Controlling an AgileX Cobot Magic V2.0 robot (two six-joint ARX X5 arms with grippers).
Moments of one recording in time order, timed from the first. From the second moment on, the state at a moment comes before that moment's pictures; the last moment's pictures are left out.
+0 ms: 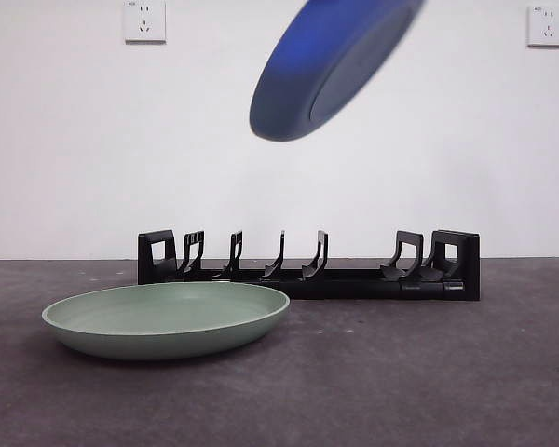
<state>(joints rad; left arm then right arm) -0.83 1.24 1.08 -0.29 0.32 0.51 0.11 1.12 1.58 -0.80 -0.31 0.04</state>
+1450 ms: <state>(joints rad) -0.22 1.53 1.08 0.35 0.78 -0.24 0.25 1.10 1.05 -0.87 -0.54 0.00</state>
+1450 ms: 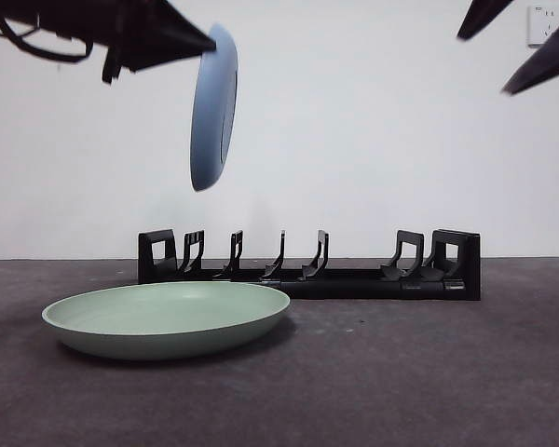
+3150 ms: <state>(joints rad) -0.27 1.74 1.08 0.26 0.66 -0.04 0.31 1.10 0.99 -0.71 -0.48 0.07</state>
